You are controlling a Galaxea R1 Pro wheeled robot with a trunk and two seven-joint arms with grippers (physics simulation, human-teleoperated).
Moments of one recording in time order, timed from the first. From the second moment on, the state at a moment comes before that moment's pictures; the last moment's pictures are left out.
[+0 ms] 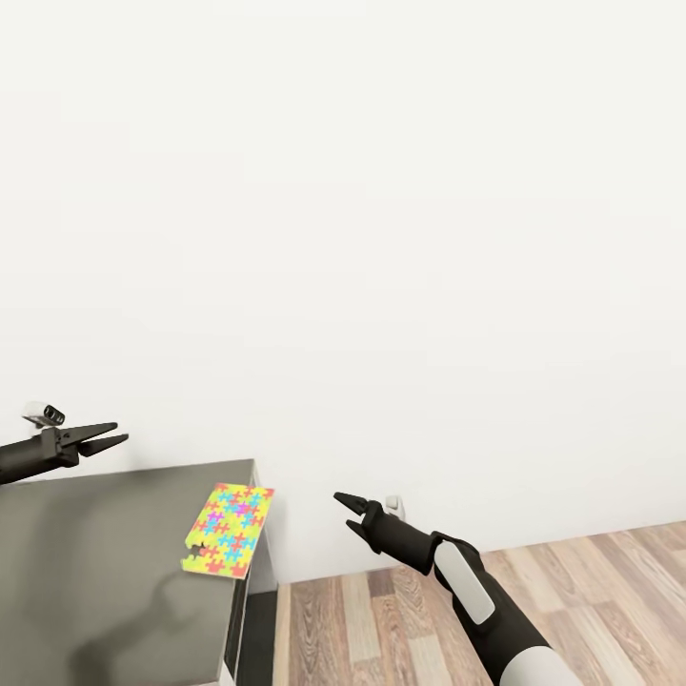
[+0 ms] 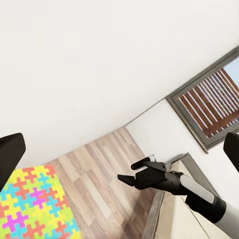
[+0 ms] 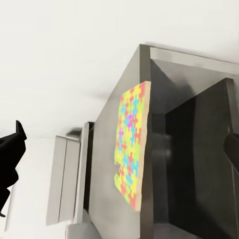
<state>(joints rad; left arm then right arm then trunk) -0.94 0.75 -0.28 -0.40 0.67 0.62 -1.57 -0.49 0.06 0.19 -0.81 -1.00 0.63 0.48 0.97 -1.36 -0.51</state>
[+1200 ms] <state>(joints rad) -0.94 0.75 -0.28 -0.40 0.67 0.62 -1.57 -0.49 0.06 0.19 -0.81 -1.00 0.63 0.48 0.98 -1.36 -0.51</state>
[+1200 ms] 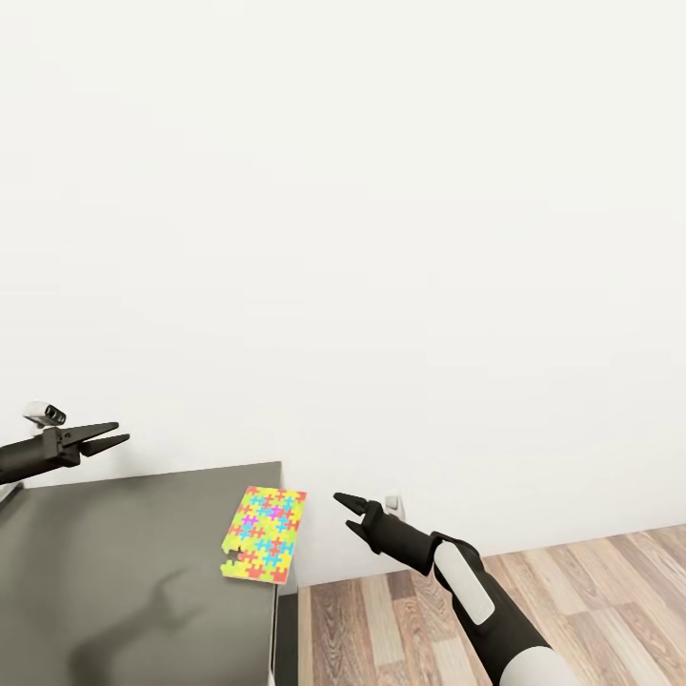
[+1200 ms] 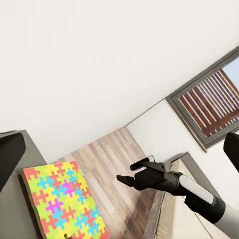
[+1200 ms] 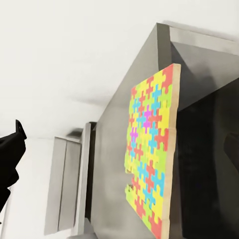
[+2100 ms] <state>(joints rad) -0.94 0.75 -0.28 -0.40 0.68 0.64 -1.57 -0.49 0.06 0.18 -0.81 -1.00 0.64 0.48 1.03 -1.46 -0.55</state>
